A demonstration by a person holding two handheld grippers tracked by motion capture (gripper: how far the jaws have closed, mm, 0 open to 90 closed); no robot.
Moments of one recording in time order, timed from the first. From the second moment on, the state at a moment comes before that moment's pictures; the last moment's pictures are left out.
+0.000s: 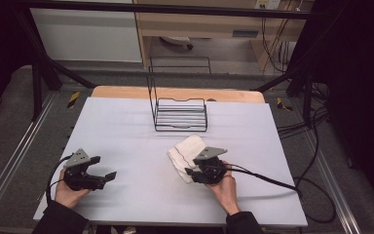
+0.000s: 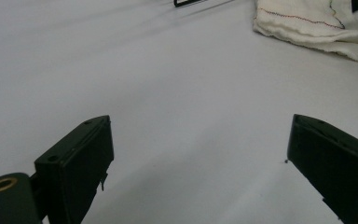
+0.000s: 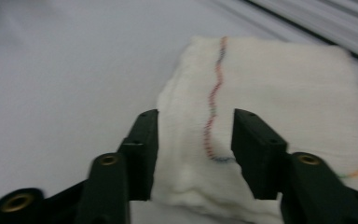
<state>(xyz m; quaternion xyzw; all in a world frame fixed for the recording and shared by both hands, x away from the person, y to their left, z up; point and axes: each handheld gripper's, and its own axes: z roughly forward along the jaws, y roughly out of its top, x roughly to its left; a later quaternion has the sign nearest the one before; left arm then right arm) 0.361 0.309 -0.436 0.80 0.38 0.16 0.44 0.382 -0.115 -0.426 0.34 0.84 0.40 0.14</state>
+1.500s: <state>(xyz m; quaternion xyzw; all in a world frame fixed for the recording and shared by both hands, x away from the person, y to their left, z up) 0.360 0.304 -0.435 0.80 0.39 0.15 0.44 0.356 -0.176 -0.442 0.47 0.79 0.37 0.10</state>
